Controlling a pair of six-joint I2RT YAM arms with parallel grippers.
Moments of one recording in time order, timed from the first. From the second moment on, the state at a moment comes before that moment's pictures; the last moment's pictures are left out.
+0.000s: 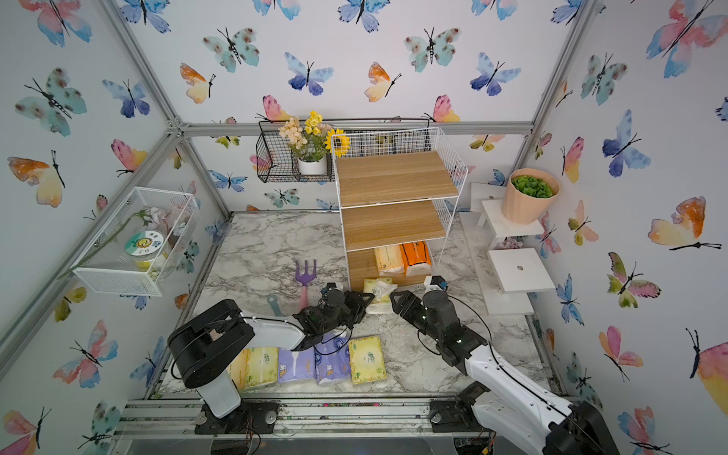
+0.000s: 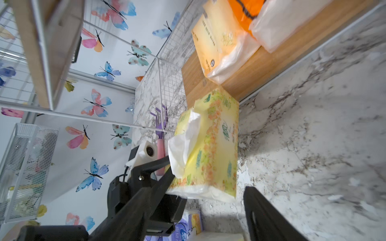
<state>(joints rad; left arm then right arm) -0.92 1.72 0.69 0.63 -0.01 -1.65 0.59 0.87 0.45 -0.05 -0.01 1.03</state>
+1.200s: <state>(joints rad) -1.42 1.72 0.91 0.09 -0.35 -1.72 0.59 0.47 0.56 -0.59 0.35 0.92</state>
